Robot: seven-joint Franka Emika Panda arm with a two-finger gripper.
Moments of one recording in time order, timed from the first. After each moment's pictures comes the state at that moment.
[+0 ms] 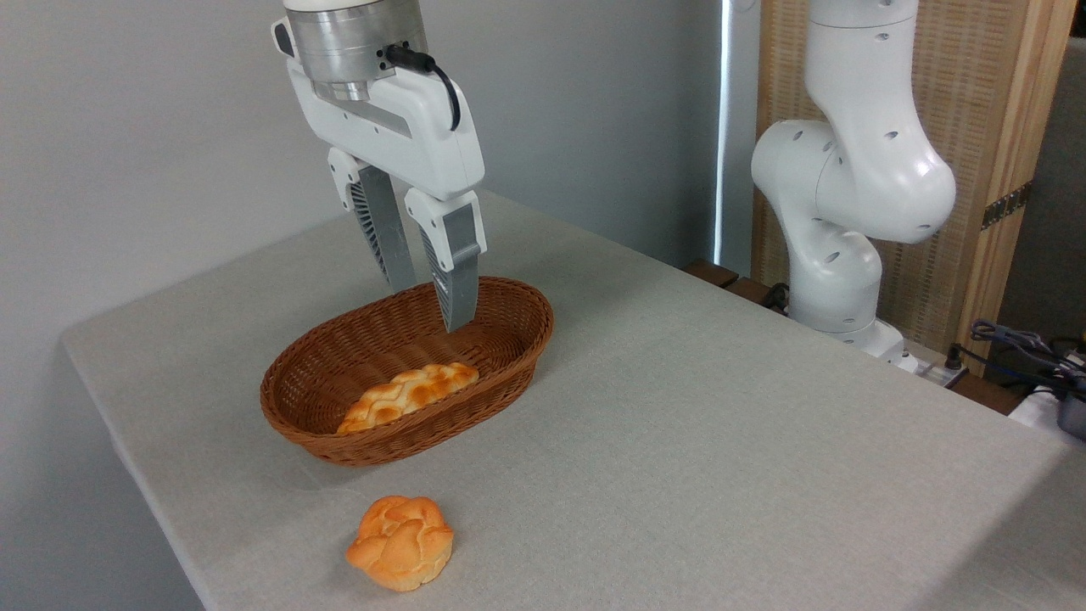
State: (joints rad) arm -0.06 0.03 0.00 -1.56 -0.04 1.58 0.70
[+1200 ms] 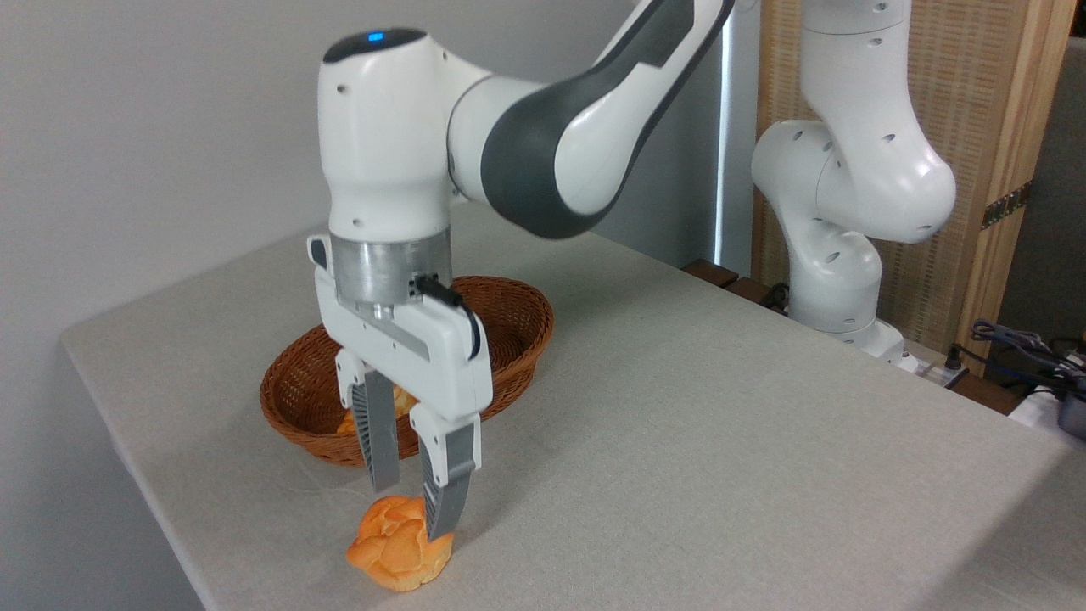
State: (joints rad) arm -0.05 0.10 0.05 -1.93 0.06 2.24 0.70
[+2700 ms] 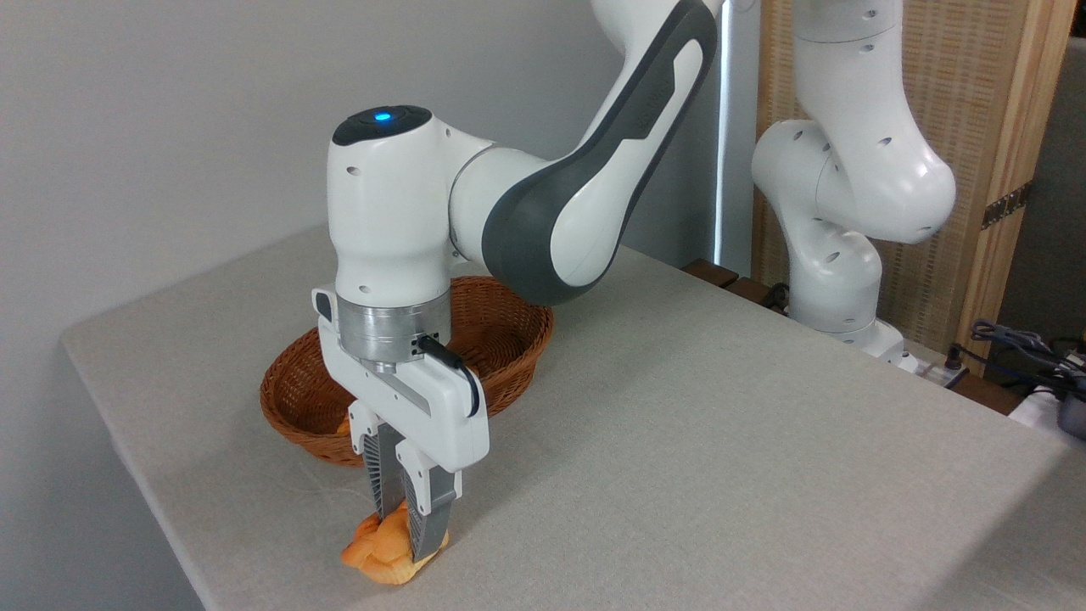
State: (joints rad) arm -0.06 0.16 0.04 -1.98 0.01 2.35 0.70
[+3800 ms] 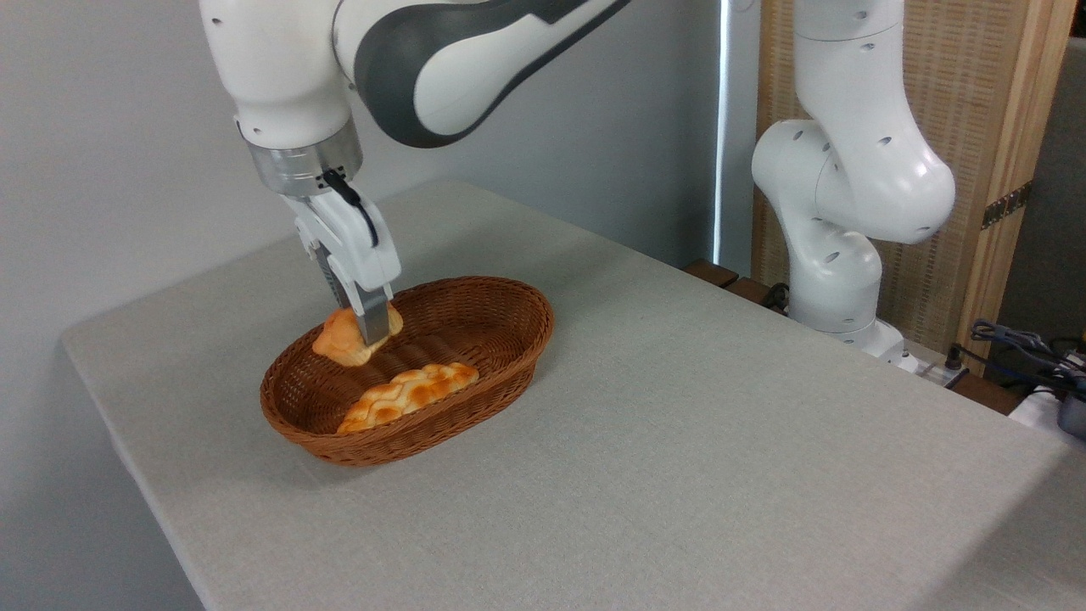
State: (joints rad) arm -0.07 0.15 -0.17 -1.67 -0.23 1.77 0.66
